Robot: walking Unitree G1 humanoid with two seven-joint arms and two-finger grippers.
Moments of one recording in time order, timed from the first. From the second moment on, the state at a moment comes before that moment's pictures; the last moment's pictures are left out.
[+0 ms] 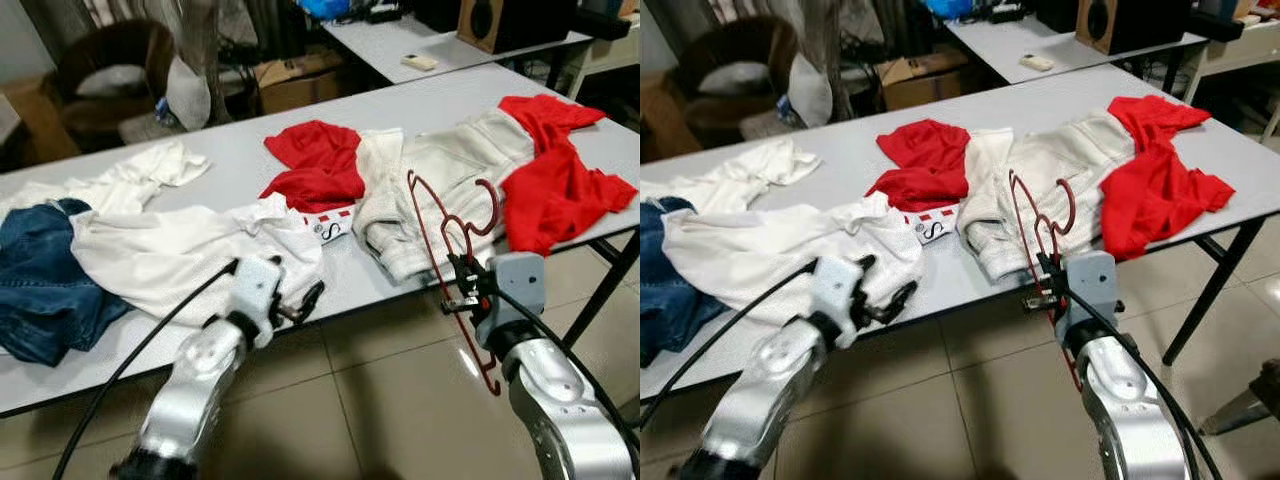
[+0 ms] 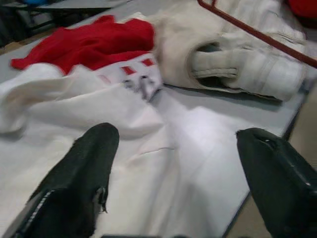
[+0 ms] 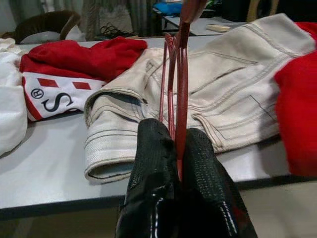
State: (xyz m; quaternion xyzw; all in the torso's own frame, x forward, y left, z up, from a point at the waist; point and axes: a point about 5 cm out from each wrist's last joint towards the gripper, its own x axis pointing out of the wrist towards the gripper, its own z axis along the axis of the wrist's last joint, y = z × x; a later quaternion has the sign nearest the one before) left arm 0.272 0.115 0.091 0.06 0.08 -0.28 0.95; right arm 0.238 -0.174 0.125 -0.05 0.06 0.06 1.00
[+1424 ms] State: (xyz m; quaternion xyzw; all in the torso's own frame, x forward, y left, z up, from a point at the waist) left arm 0.281 0.113 0.057 0.13 0.14 -0.31 0.93; right arm 0.244 -0.166 0.128 -0.05 0.04 0.05 1.00
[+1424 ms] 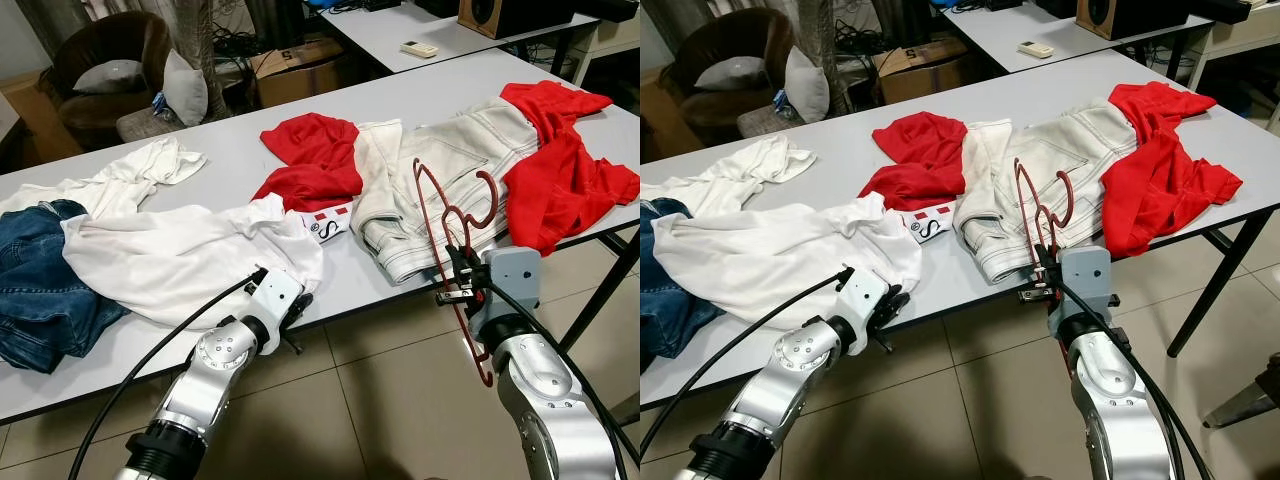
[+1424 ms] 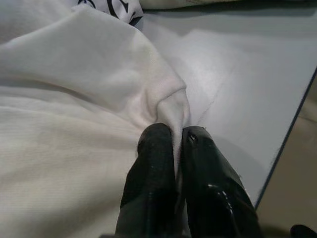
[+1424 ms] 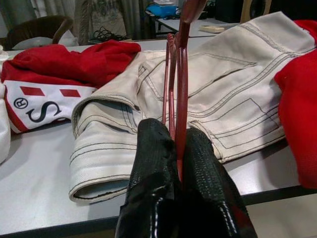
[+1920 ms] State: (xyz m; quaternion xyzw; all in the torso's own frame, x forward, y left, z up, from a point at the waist) left arm 0.287 0.128 0.079 -0.02 0.12 -0.32 0.94; right arm 0.246 -0.165 0.124 -0.05 0.04 0.05 1.00
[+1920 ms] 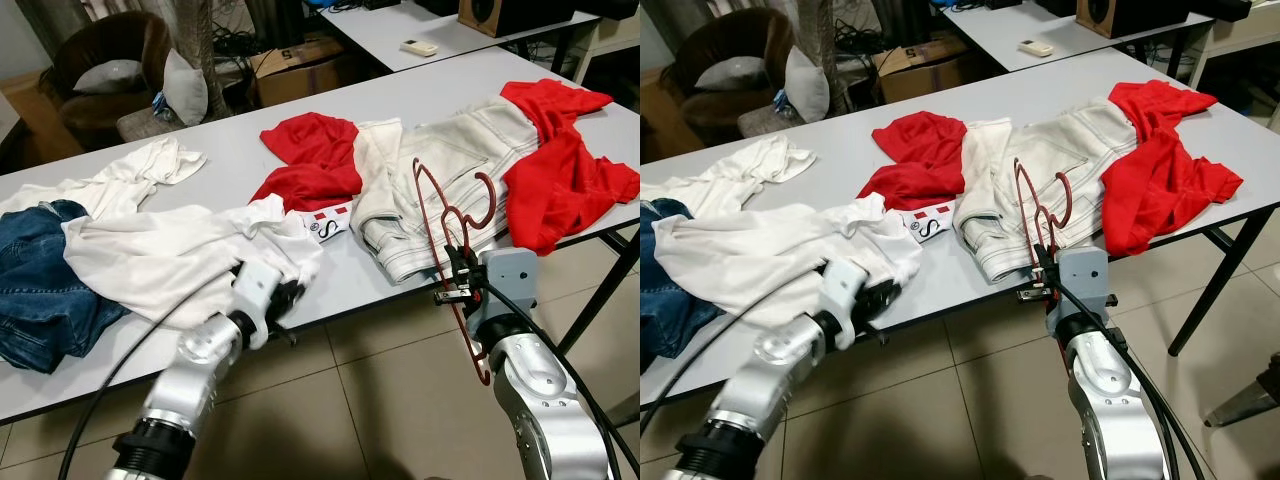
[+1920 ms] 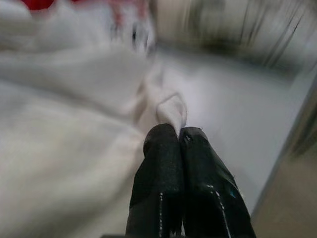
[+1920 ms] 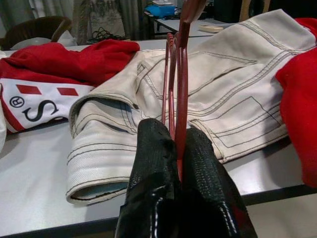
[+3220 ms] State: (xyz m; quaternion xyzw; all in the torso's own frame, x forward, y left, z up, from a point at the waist) left arm 0.387 0.191 0.304 -0.06 -0.11 -0.25 0.96; right arm 0.198 -0.141 0.144 0.02 0.00 0.35 0.94
